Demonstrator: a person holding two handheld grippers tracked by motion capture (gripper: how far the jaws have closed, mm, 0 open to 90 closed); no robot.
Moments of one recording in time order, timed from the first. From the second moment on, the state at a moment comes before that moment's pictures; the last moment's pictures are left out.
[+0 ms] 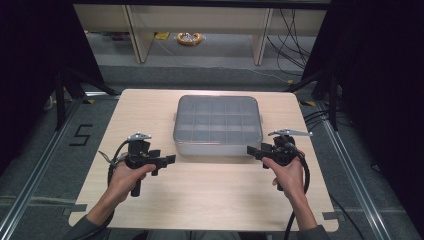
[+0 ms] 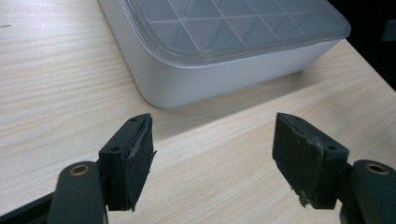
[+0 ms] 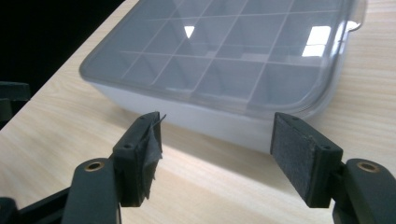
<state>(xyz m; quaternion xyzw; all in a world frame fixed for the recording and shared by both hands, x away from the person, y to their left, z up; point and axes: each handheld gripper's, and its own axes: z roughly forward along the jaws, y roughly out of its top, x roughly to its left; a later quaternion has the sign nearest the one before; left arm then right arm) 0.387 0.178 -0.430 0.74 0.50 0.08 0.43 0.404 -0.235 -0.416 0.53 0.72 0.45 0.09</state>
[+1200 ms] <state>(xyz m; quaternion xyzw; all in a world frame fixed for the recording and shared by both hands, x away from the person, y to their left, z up) 0.328 0.181 -0.469 0.79 0.45 0.11 0.41 0.363 -0.226 -0.442 0.49 0.74 0.46 0.07</state>
